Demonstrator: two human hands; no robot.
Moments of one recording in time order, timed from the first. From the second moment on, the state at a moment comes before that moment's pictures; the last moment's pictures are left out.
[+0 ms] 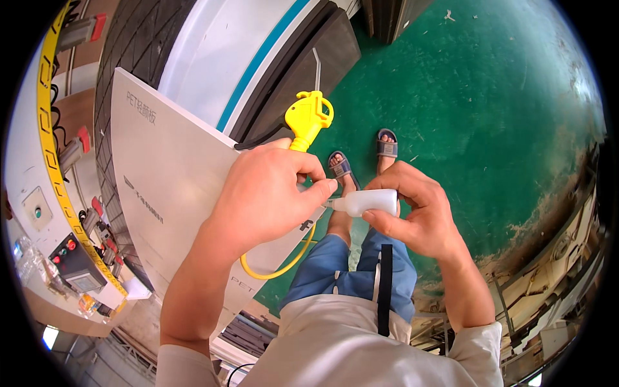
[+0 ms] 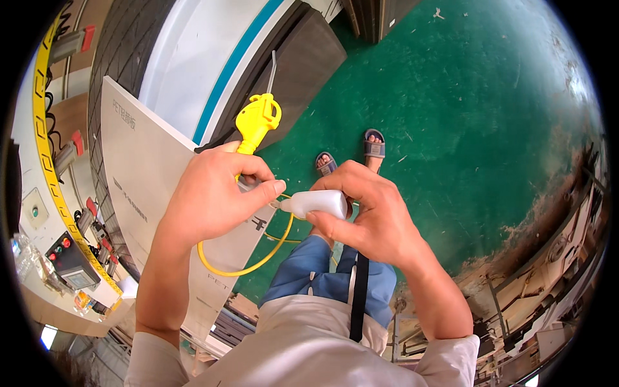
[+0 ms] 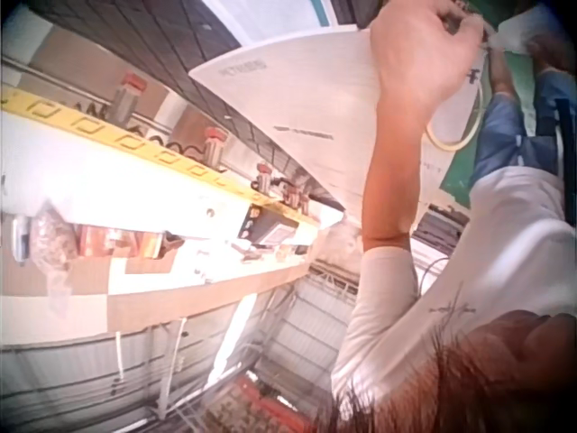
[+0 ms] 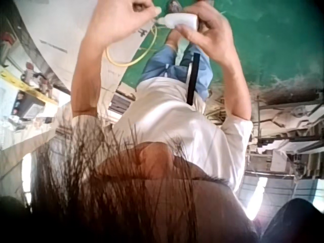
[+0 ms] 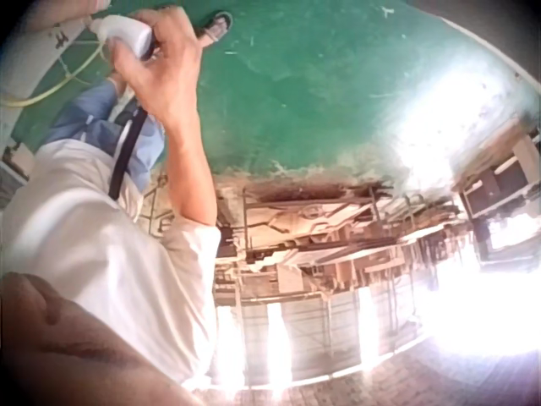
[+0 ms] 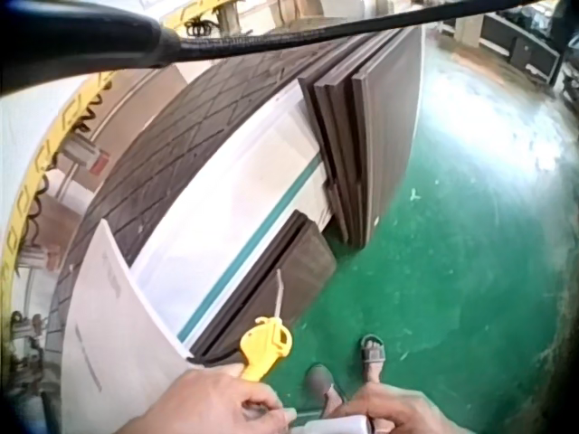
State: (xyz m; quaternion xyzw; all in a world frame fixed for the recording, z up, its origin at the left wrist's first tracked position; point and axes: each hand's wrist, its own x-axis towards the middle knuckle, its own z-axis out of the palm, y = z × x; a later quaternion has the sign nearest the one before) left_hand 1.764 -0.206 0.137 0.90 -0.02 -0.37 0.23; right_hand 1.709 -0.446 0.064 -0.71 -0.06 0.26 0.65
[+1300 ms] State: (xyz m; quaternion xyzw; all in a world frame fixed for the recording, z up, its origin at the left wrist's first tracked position) left_hand 1.727 -0.051 0.093 0.93 0.07 0.02 0.35; right_hand 1.707 -0.436 0.055 -0.72 -0.09 0.21 0.66
